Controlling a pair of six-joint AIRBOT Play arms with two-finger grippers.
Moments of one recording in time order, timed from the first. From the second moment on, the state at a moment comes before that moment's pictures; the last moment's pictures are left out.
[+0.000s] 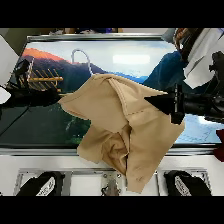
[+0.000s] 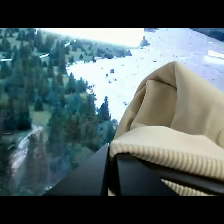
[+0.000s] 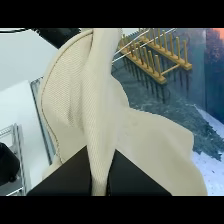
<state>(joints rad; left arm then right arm) 0.10 -1.00 1.11 1.20 -1.18 -1.60 -0.15 -0.82 0.95 -0.15 1.39 0.44</state>
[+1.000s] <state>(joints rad) -0.17 -1.41 2.03 1.45 -1.41 -1.31 -0.16 -0.80 0.96 -0.10 1.60 0.50</state>
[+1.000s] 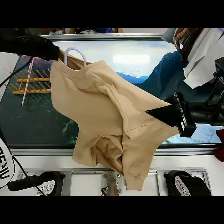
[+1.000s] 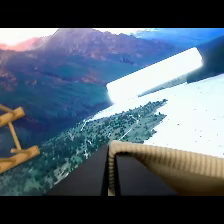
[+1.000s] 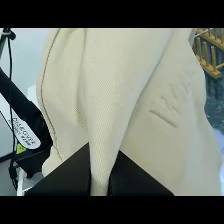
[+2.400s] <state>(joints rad) 0.14 -1.31 1.94 0.64 -1.46 -1.33 -0.15 -0.79 0.96 0.04 1.46 0.50</state>
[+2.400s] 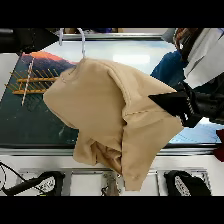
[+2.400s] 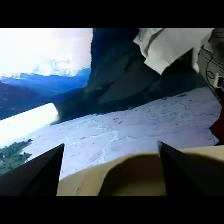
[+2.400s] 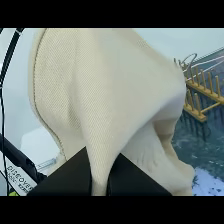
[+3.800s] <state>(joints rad) 0.07 -1.26 1.94 0.58 -1.31 -1.29 -0.91 -0.52 1.06 0.05 0.32 0.24</state>
